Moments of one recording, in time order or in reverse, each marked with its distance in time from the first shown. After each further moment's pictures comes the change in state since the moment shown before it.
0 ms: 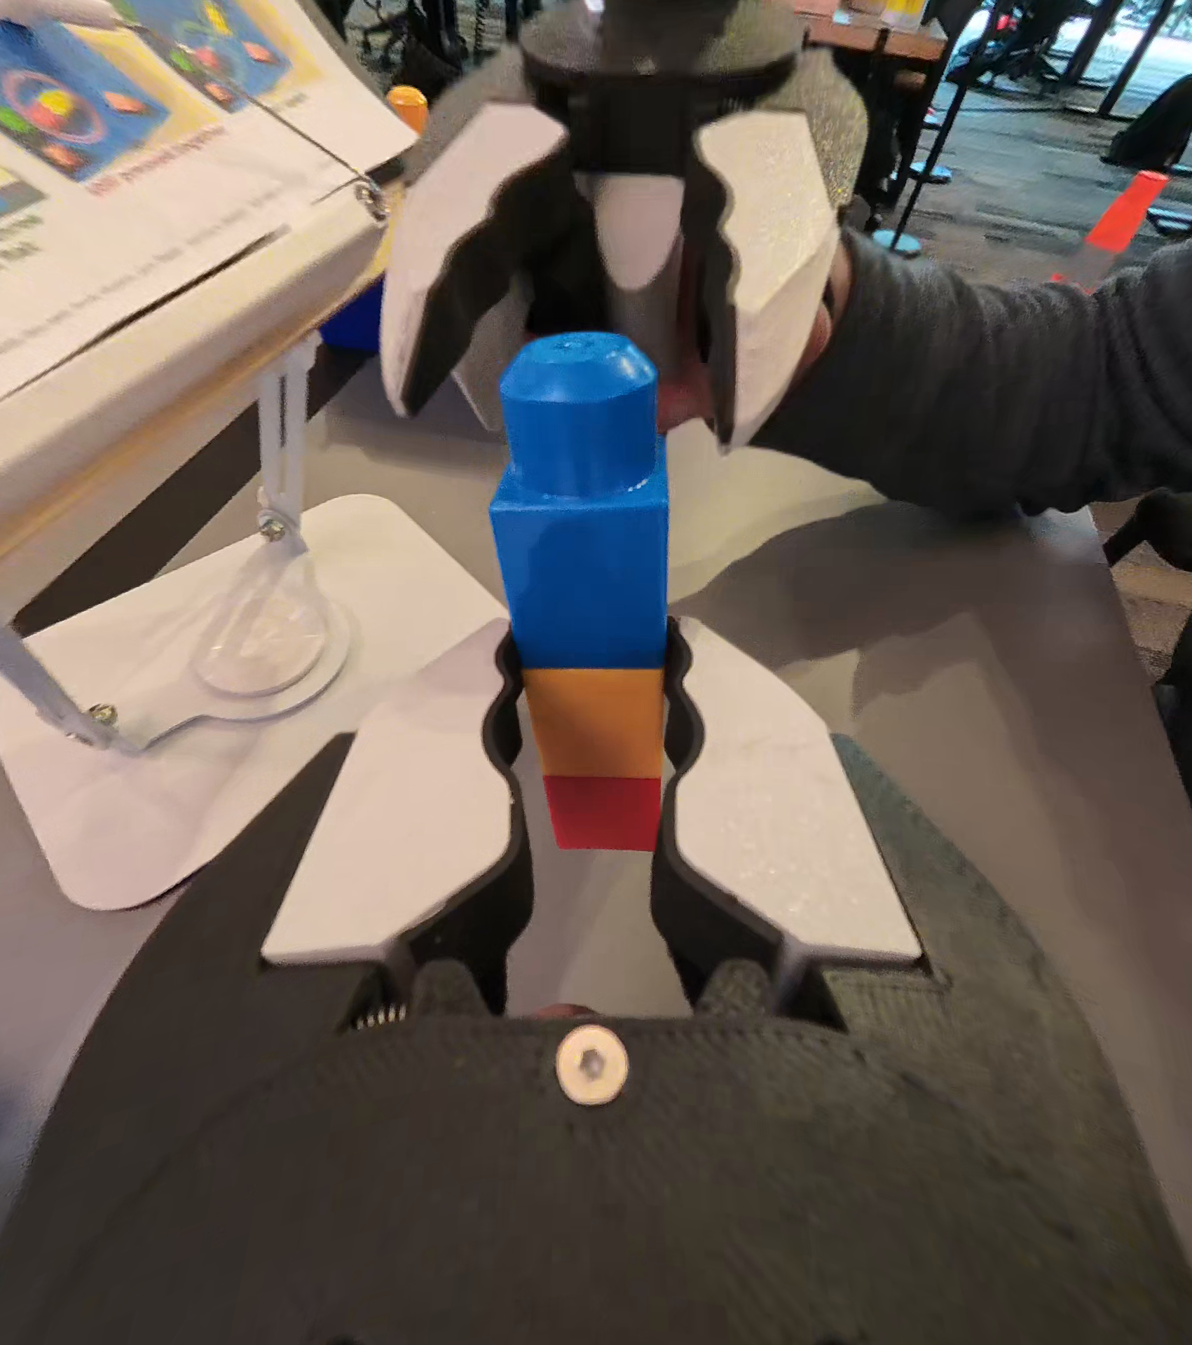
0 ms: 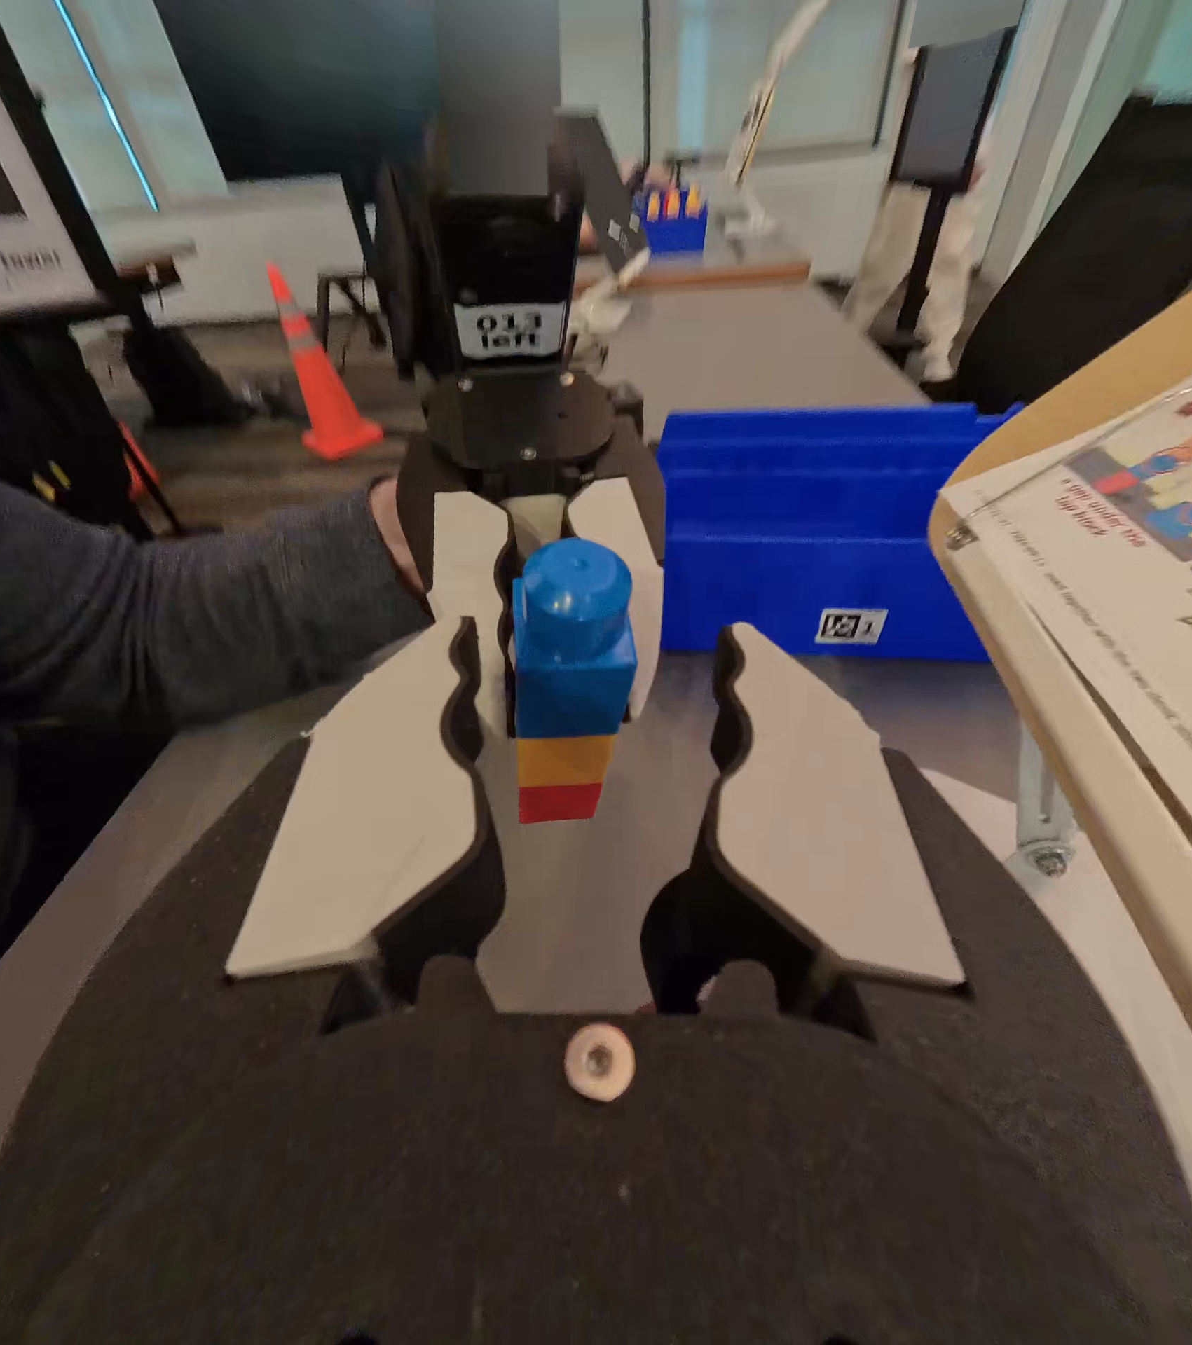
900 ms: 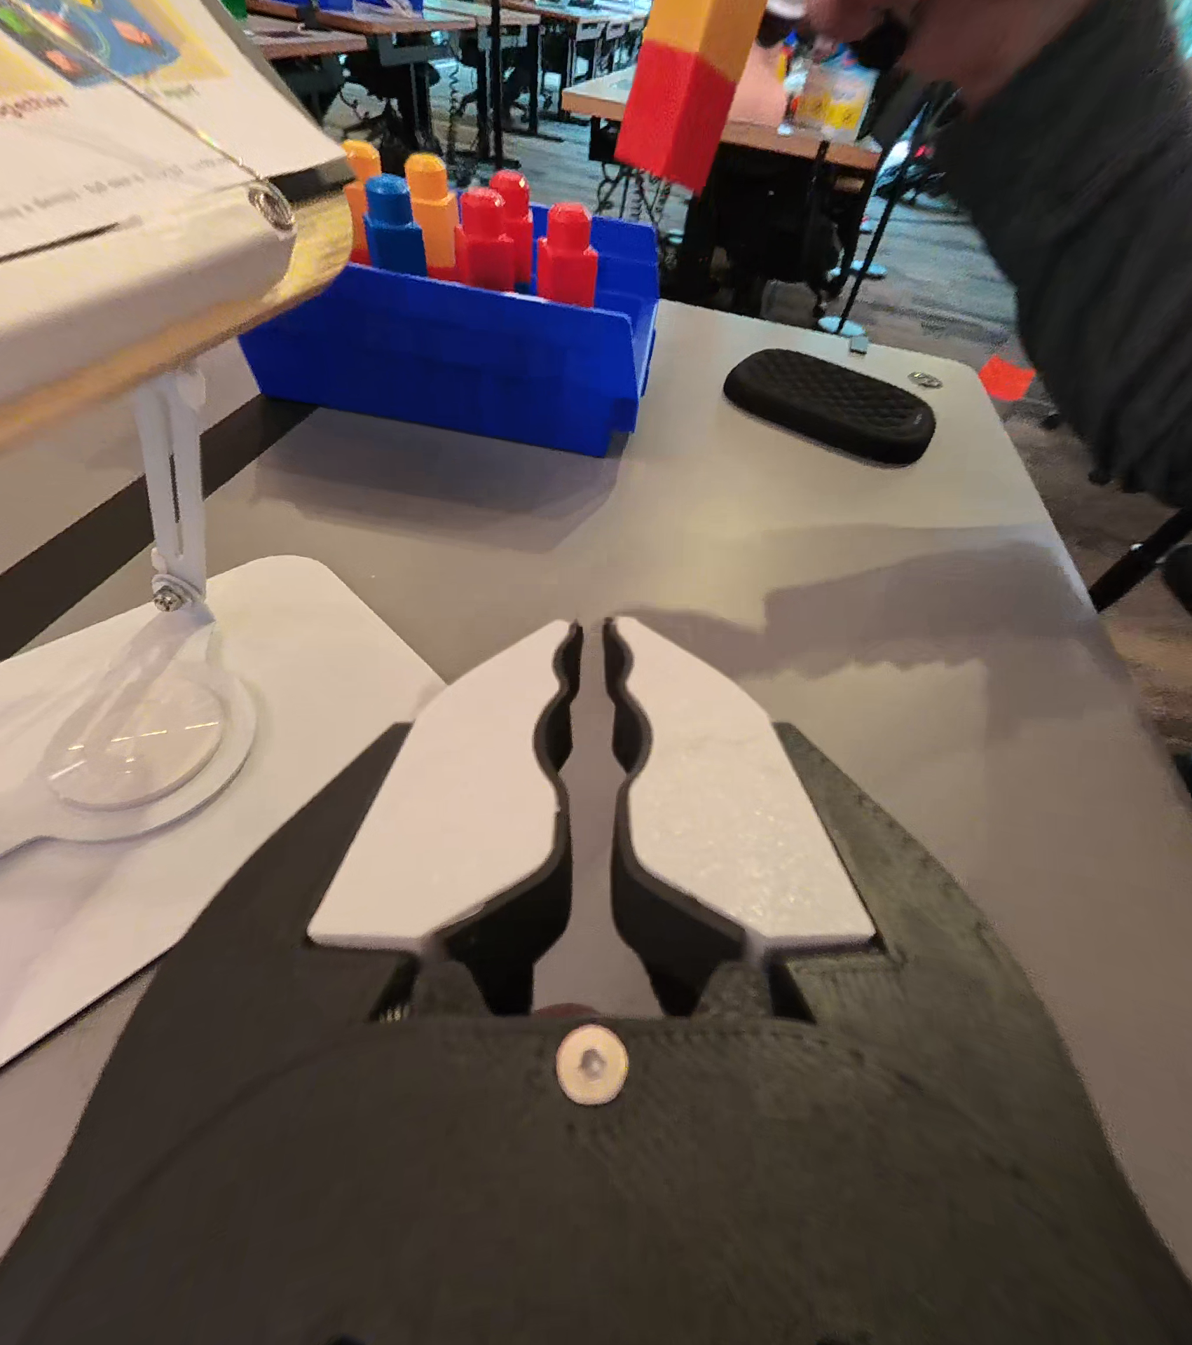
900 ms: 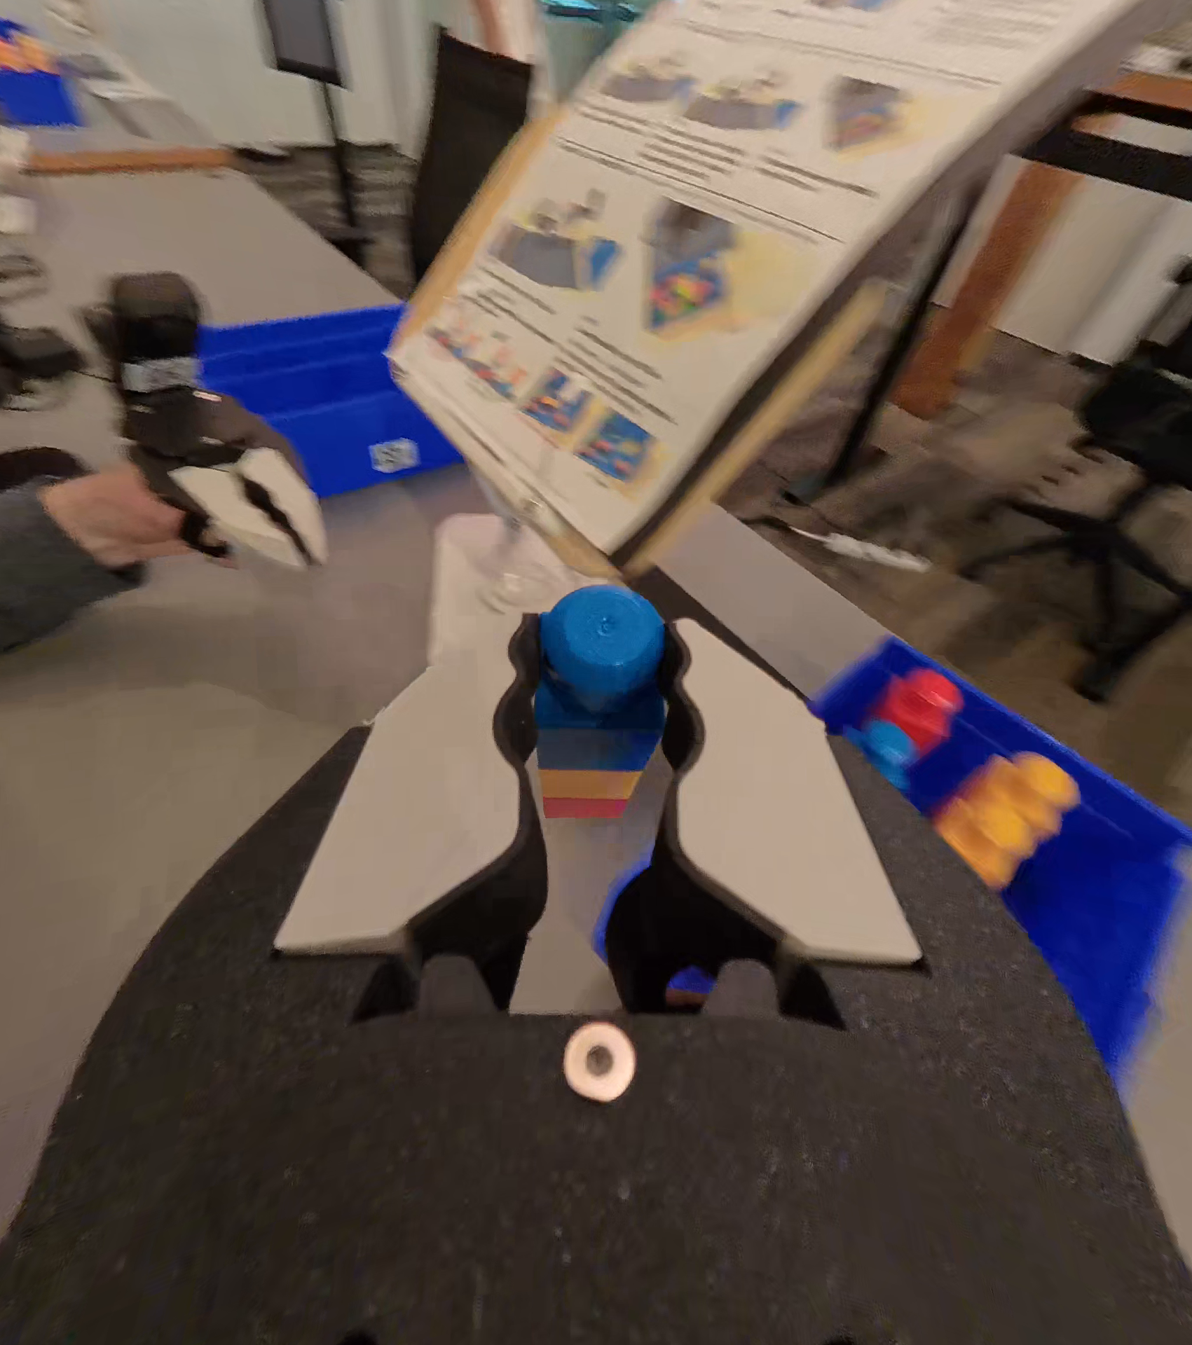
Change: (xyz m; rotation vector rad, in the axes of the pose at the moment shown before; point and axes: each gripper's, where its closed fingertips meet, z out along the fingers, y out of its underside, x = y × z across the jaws) left arm 0.012 -0.002 0.055 0.097 0.047 -0.025; right arm -0.017 -0.037 -0.310 -0.143 0.752 0.027
